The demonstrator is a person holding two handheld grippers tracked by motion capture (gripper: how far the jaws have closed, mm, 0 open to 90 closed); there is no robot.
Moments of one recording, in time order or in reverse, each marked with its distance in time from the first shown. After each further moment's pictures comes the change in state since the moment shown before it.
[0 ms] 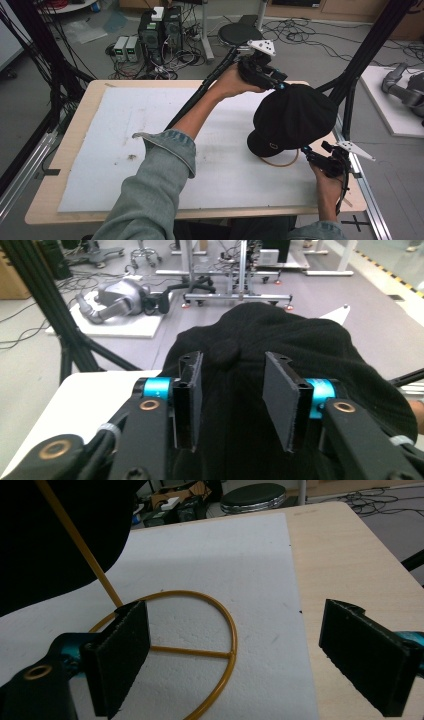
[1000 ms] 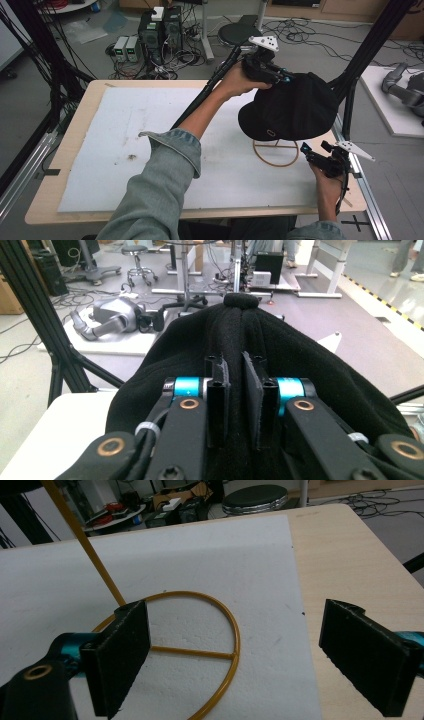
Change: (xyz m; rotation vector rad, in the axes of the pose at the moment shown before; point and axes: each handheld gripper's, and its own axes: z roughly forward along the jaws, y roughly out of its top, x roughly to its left) left arm 0.001 0.008 0.009 -0.074 -0.036 -0.015; right arm 0.002 0.000 -0.001 -0.003 0.005 -0.005
